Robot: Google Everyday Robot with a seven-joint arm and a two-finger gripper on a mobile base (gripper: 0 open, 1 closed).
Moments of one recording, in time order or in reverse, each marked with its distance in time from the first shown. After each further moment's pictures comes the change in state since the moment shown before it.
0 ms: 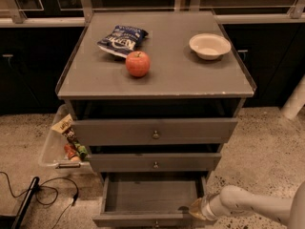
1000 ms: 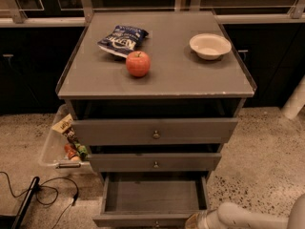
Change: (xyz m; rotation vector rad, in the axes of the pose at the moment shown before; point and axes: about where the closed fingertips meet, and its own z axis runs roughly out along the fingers) arm 0.038 0.045 0.054 -0.055 -0.039 -0.071
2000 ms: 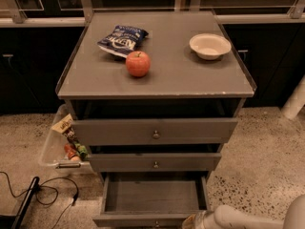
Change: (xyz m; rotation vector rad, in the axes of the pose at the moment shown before) arm 0.003 0.000 0.025 0.013 -0.019 -0.041
